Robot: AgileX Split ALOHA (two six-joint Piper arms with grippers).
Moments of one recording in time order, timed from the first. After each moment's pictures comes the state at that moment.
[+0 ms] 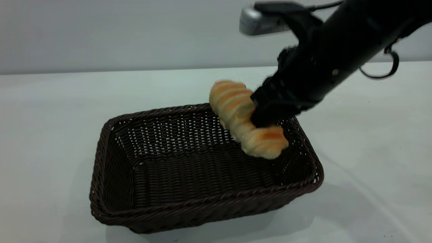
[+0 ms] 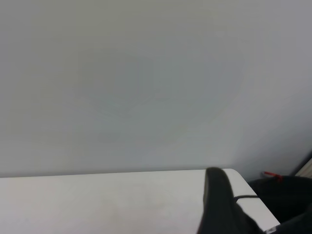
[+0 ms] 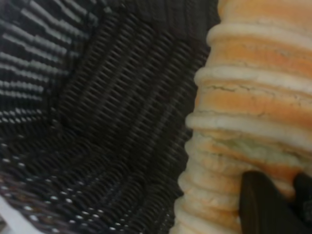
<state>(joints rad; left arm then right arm) -0.58 0.58 -0.80 0.22 0.30 -0.60 0.46 1.91 -1.00 1.00 0.34 -1.05</state>
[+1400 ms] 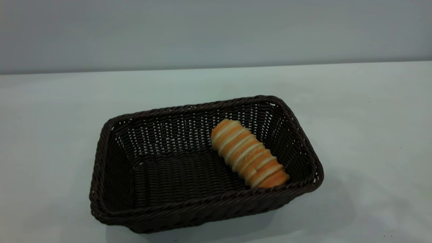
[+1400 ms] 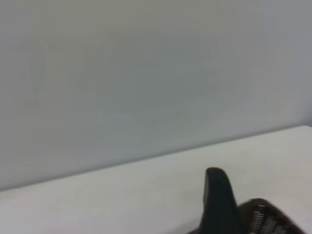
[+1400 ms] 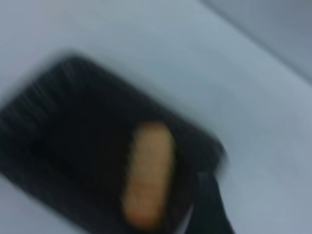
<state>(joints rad) -0.58 0.49 -0.80 0.34 0.50 -0.40 0.46 1.25 -1.09 0.13 0.66 -0.35</state>
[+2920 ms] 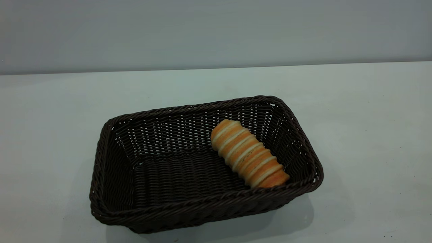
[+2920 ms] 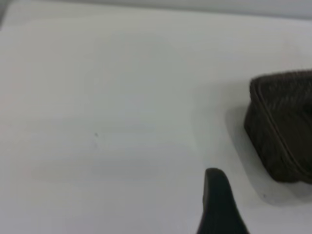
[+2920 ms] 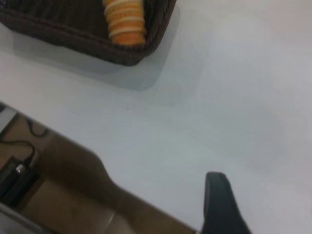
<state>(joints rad) -0.58 -0.03 -0.56 0.40 1.16 -0.52 0.46 0.18 -0.49 -0.01 1.12 -0.05</state>
